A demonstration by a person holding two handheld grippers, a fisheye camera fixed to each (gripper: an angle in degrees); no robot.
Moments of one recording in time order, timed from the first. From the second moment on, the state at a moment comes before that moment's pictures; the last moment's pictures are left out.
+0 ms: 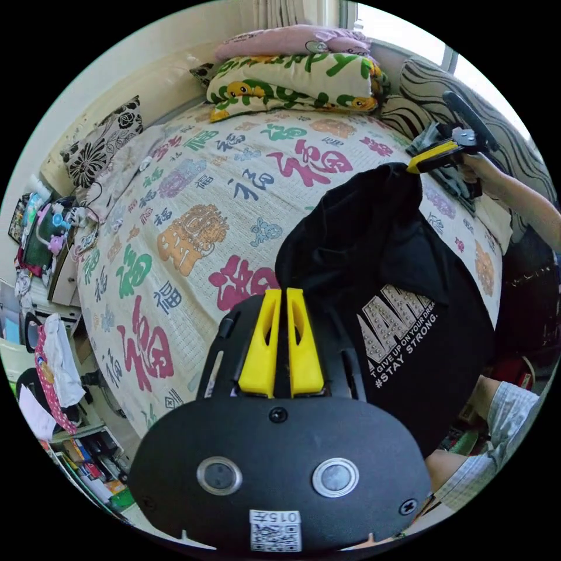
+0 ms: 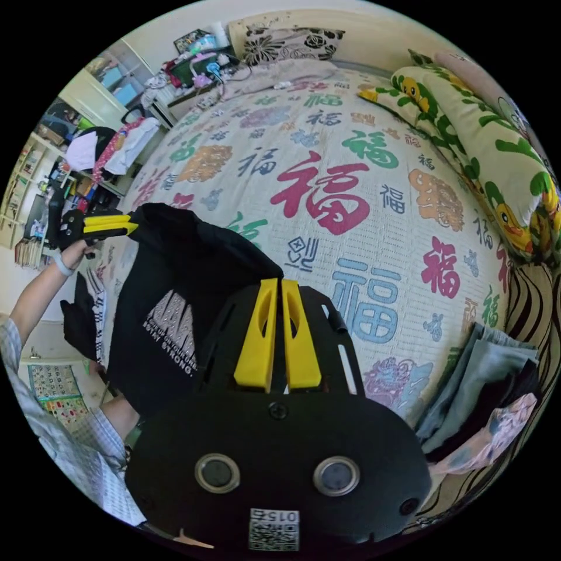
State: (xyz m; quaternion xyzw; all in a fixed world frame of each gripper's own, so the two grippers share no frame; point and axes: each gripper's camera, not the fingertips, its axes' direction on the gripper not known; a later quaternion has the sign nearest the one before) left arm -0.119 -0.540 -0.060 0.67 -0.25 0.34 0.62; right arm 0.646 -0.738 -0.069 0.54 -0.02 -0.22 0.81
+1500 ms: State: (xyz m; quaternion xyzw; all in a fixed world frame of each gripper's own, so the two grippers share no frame) left arm -0.261 -0.177 0.388 0.68 -0.14 0.26 0.67; right arm 0.470 -0.469 0.452 0.47 0.05 -0.05 0.88
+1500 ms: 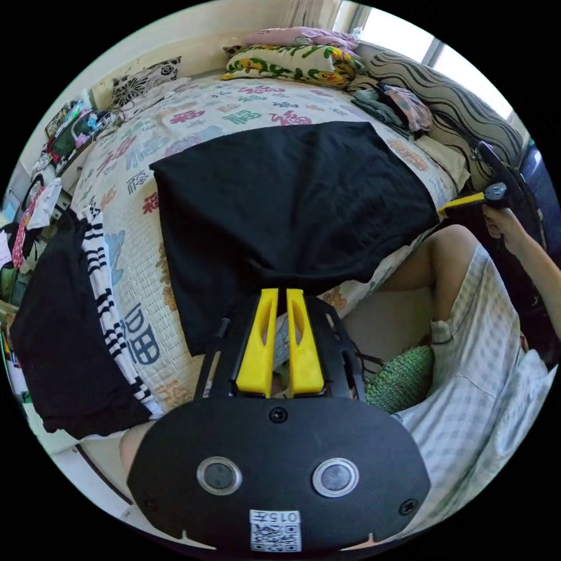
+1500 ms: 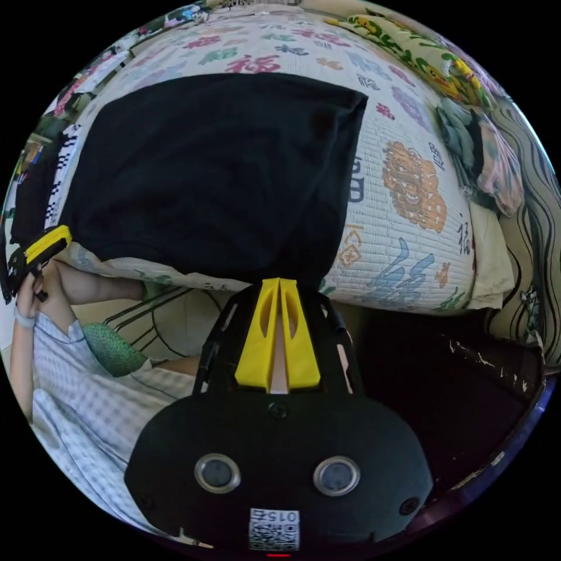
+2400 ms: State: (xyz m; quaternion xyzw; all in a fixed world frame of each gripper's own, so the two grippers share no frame) left arm -0.428 -0.019 0.318 0.76 0.06 0.19 0.62; right arm 0.324 -0.576 0.512 0.43 0.02 -0.14 0.89
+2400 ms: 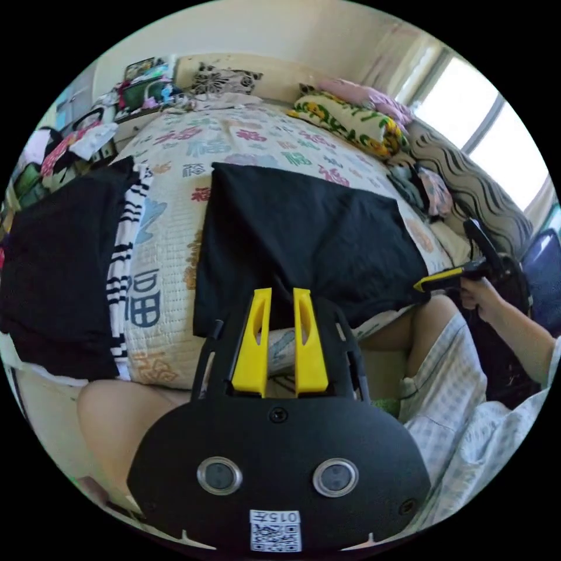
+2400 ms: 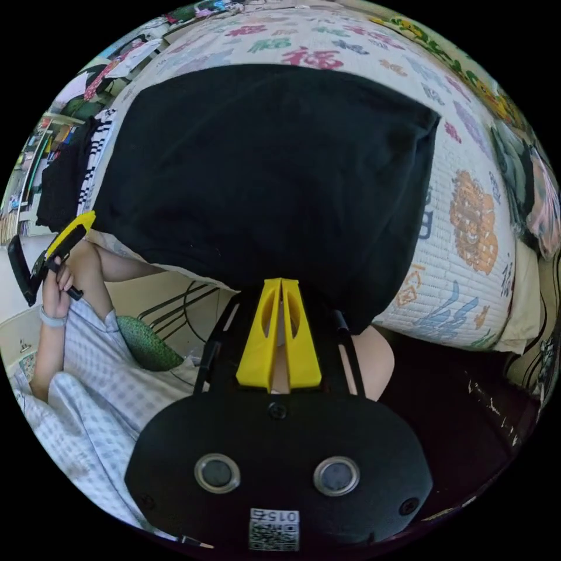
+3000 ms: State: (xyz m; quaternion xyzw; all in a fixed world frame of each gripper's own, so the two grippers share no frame) left arm -0.603 -0.031 0.276 0.73 0.24 0.08 0.64; right arm -0.067 -0.717 0.352 0.45 0.13 -0.28 0.83
